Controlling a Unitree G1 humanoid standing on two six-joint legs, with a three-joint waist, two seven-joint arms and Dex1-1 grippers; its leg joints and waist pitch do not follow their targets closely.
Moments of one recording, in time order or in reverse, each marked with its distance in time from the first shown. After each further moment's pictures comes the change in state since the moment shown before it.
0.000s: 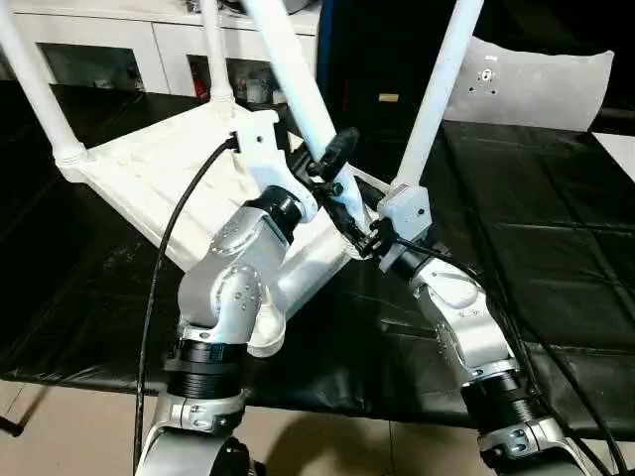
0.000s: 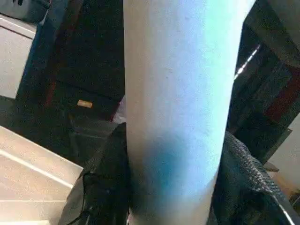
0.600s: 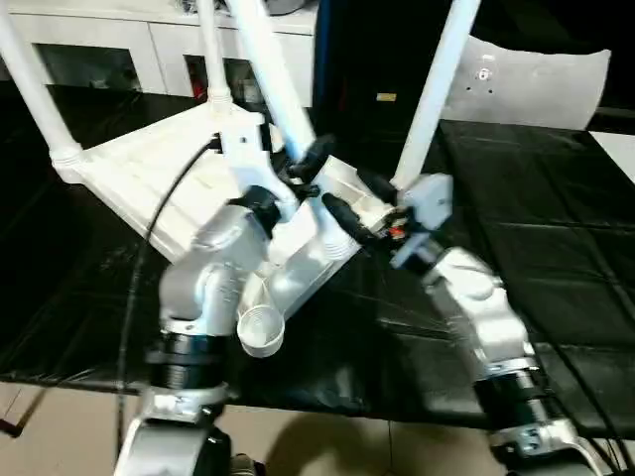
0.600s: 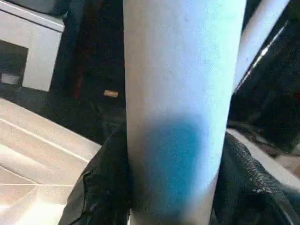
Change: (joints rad) left arm -0.044 0.148 0.051 0.091 -0.002 0.049 -0.069; right arm 0.011 -0.054 -0.085 -0.155 0.289 0.215 0.202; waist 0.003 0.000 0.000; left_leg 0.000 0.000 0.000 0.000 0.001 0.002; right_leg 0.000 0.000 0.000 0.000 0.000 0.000
